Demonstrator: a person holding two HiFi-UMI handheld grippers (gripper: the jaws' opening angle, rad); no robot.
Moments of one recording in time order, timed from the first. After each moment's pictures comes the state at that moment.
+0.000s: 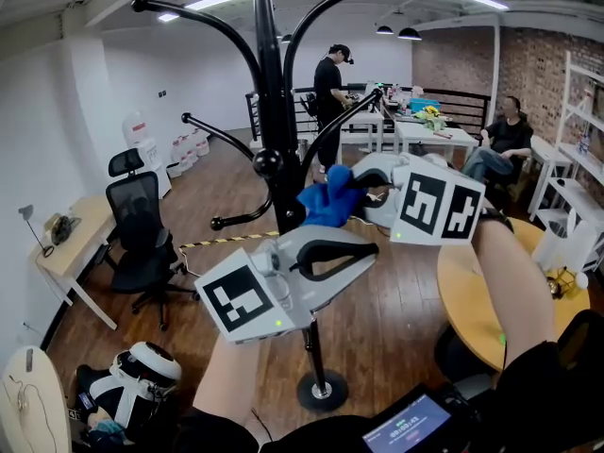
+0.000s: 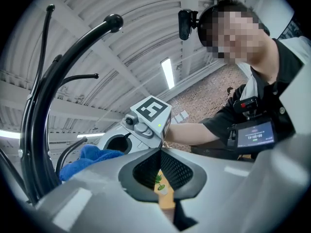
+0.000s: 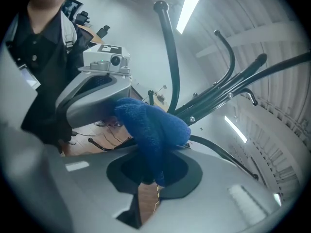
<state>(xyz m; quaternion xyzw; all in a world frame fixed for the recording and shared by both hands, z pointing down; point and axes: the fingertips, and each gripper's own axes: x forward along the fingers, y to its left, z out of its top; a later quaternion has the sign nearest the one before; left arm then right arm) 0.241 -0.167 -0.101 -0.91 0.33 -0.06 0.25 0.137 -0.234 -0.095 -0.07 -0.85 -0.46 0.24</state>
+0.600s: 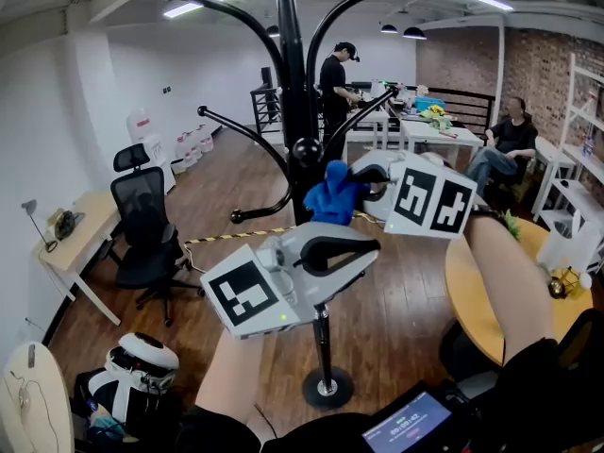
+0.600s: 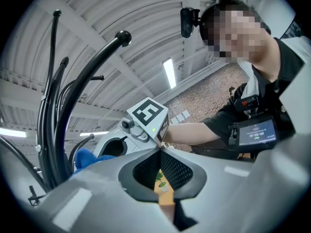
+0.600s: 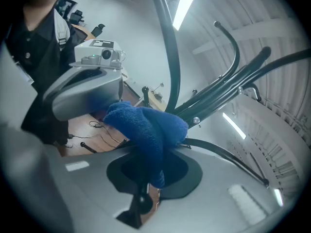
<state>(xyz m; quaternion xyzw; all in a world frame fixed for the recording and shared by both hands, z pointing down) 0.198 -0.147 -0.097 -0.91 0.34 -0.06 0.24 0.088 -0.229 -0.090 -0.05 -0.85 -0.45 0.25</state>
